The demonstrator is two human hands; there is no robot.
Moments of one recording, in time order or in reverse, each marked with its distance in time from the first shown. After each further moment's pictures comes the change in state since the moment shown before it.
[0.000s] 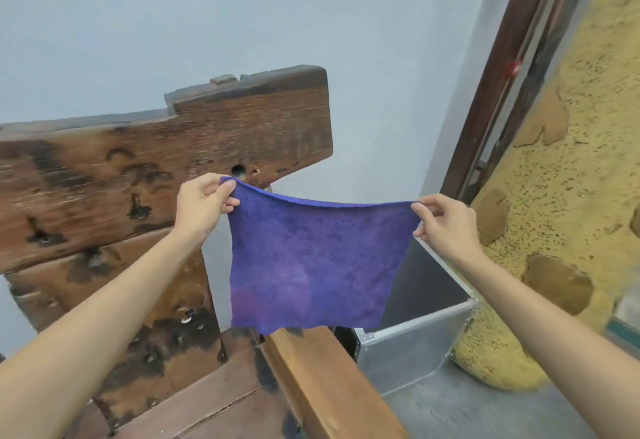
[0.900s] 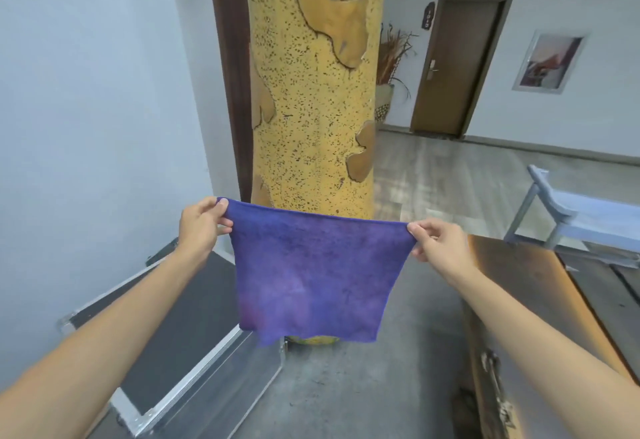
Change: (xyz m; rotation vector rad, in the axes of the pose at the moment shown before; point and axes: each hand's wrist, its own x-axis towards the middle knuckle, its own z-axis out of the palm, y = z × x) left_hand -0.093 0.069 0.568 -0.226 -0.530 -0.138; right_hand -0.059 0.326 -0.389 -0.055 0.395 0.474
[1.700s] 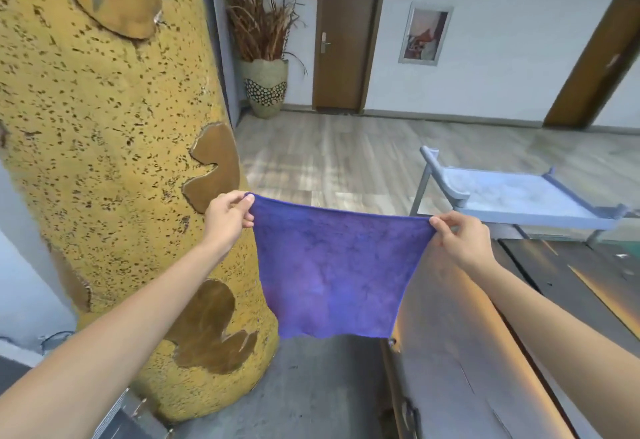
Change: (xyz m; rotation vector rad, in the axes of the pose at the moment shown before) left_hand 0.137 -0.052 0.467 0.058 -0.411 0.110; right_hand 0.223 0.197 -0.211 -0.325 0.376 0.204
